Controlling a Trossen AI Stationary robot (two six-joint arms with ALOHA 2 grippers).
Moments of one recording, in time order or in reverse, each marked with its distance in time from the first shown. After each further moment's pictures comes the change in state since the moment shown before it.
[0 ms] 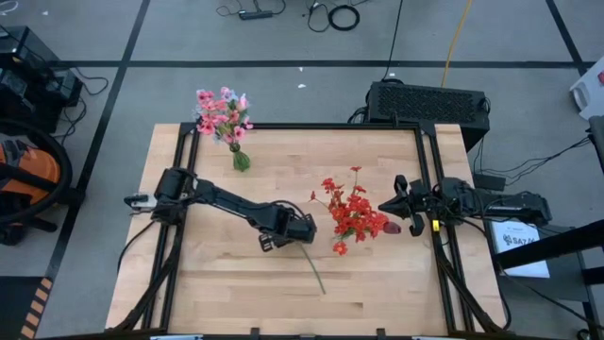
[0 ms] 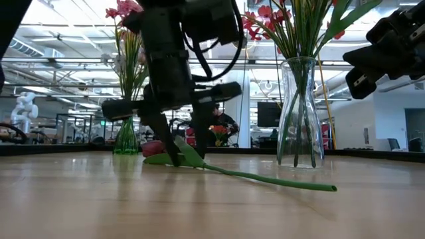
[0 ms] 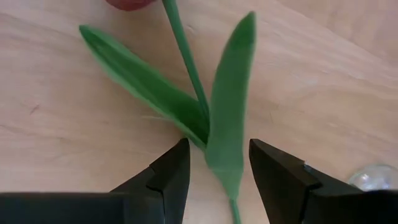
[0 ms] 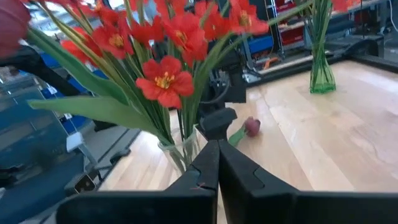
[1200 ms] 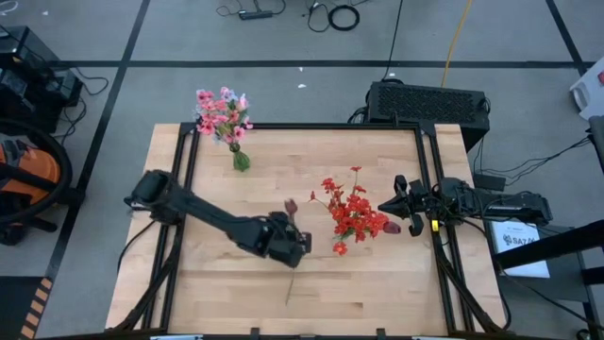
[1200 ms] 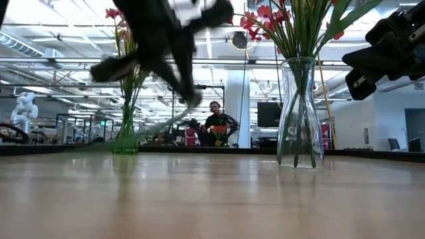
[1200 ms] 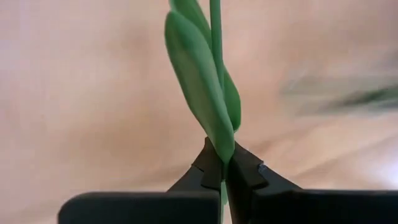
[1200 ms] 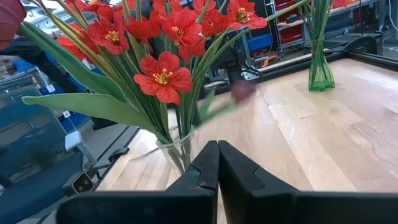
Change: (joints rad) left arm -0.170 -0.116 -0.001 0.003 -0.206 0.340; right arm 0.000 0.013 0.000 0.002 0.003 0.000
